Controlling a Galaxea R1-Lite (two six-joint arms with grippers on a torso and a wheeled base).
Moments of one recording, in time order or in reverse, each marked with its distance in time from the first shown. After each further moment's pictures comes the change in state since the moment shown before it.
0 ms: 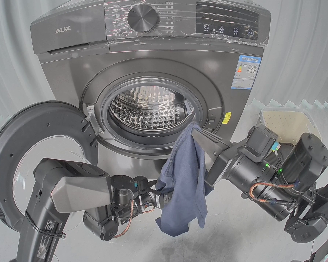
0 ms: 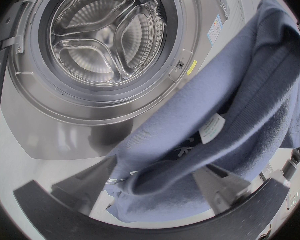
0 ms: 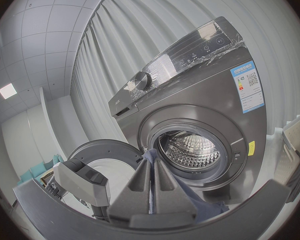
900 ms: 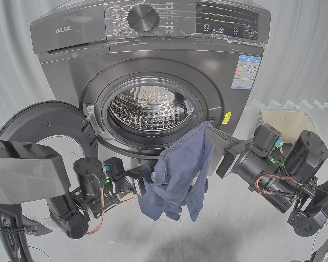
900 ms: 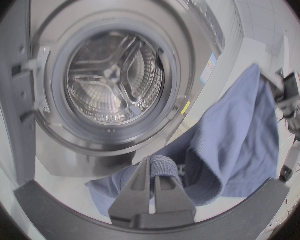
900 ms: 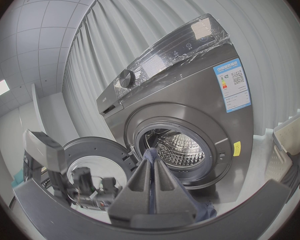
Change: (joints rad) left arm 0.040 -0.369 0.255 -0.003 0.043 -0.001; right arm -0.095 0.001 0.039 0.000 0.019 0.003
